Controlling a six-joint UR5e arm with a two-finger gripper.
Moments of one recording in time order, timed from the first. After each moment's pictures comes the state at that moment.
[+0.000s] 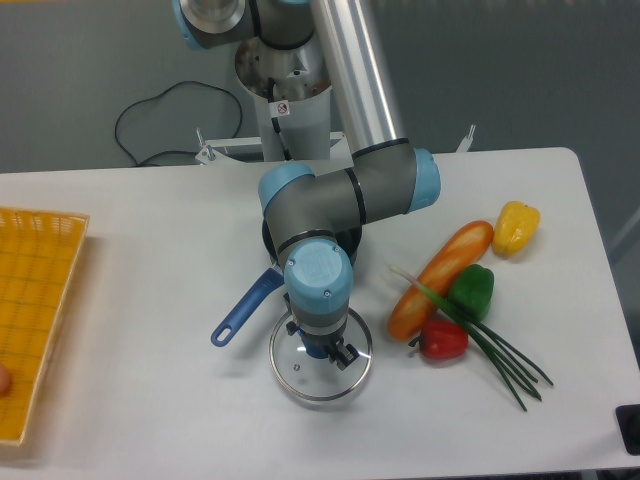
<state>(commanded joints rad) 2.35 -2.14 -1.49 -1.15 1.58 1.16</state>
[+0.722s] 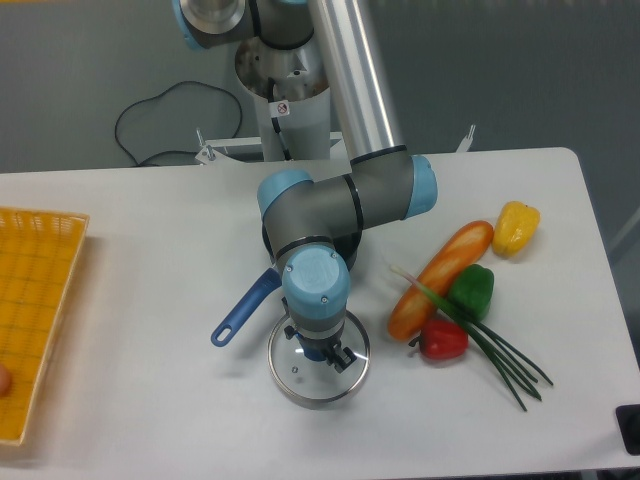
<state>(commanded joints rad) 2.34 -2.16 -1.49 -1.13 1.58 1.15</state>
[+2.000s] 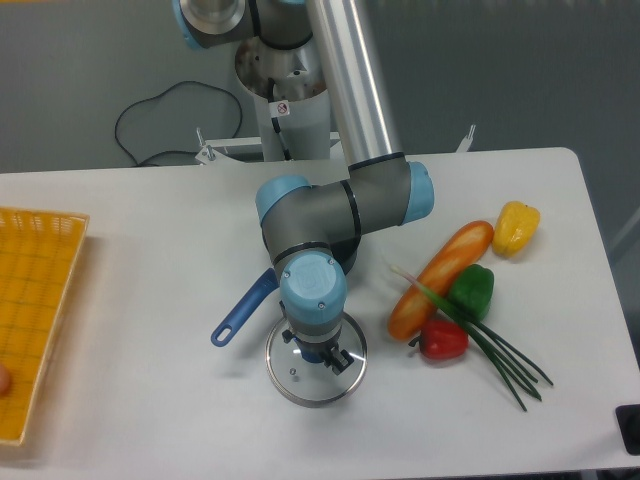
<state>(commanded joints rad) 2.34 -2.17 -1.49 -1.13 1.58 1.14</state>
